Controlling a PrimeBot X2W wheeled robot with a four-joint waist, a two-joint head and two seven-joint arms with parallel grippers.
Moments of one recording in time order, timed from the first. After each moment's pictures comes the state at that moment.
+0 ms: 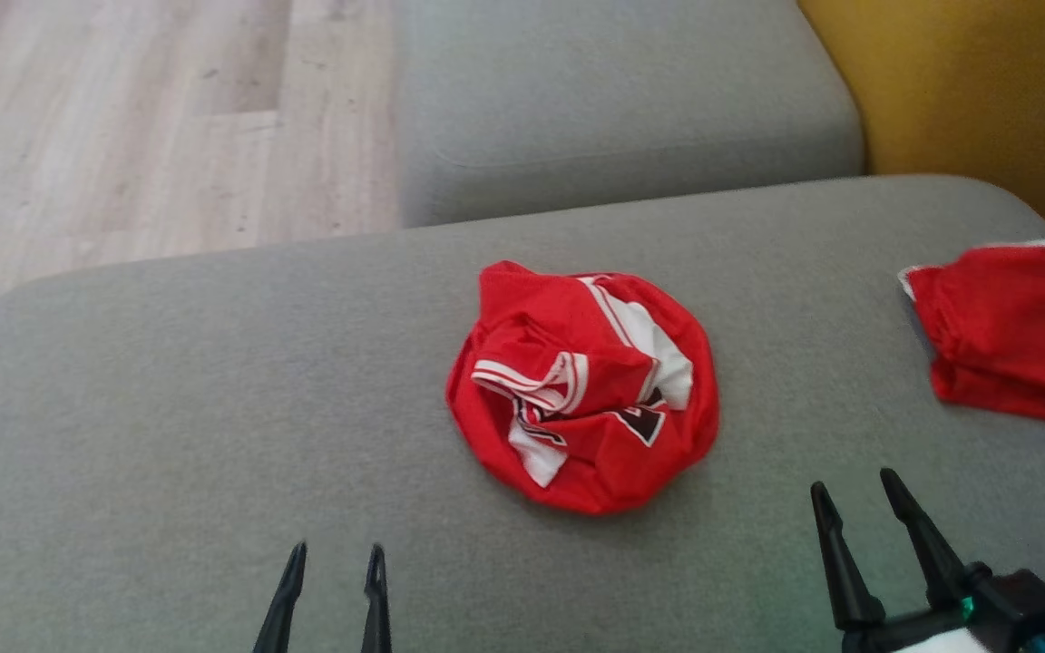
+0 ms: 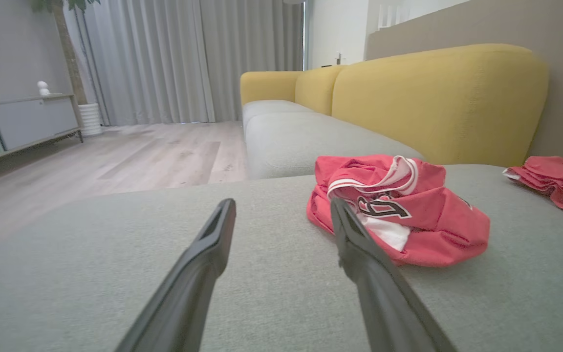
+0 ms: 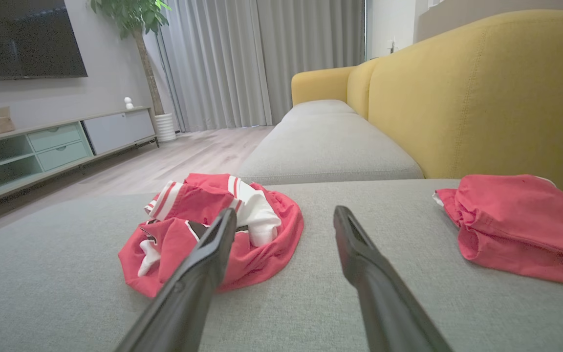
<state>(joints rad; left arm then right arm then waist) 0.31 0.07 -0.29 0.01 -0.09 0.14 -0.25 0.23 -0.15 0.14 0.08 0.20 0.13 -0.26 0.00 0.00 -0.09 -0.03</state>
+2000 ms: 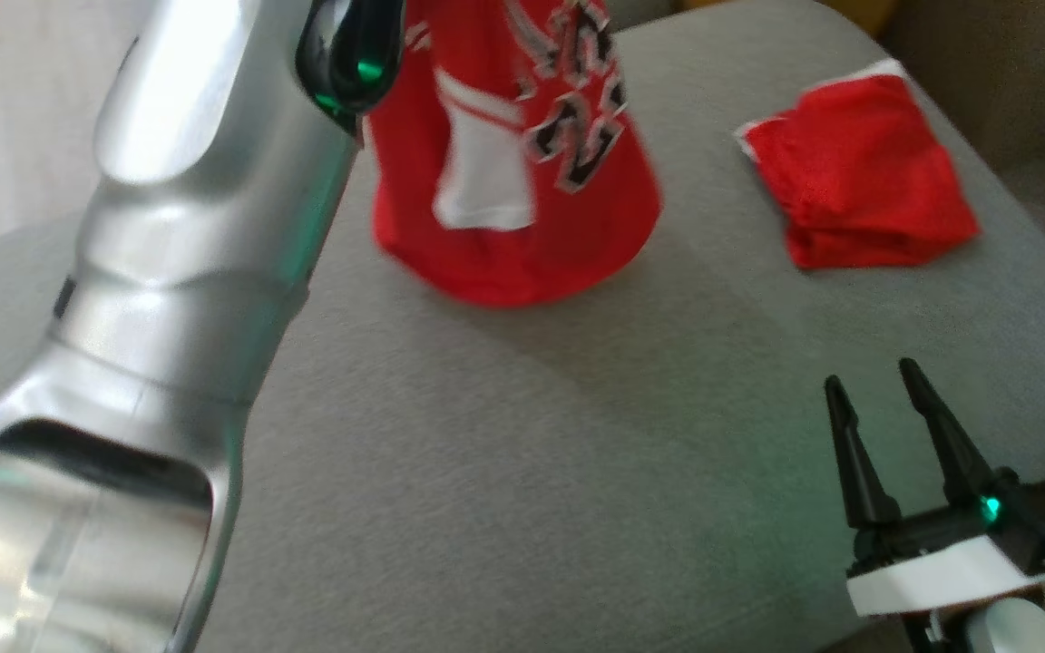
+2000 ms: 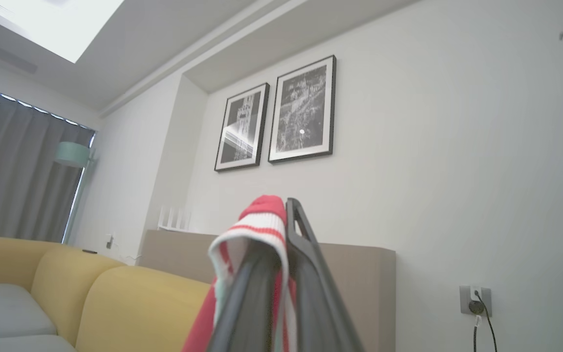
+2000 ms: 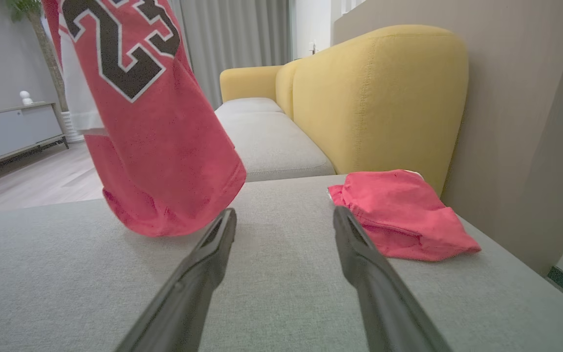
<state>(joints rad) -1.24 0.02 -0.49 0.57 -0.70 -0.12 -0.23 0.06 -0.20 0.15 0.06 0.21 0.13 -0.26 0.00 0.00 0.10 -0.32</state>
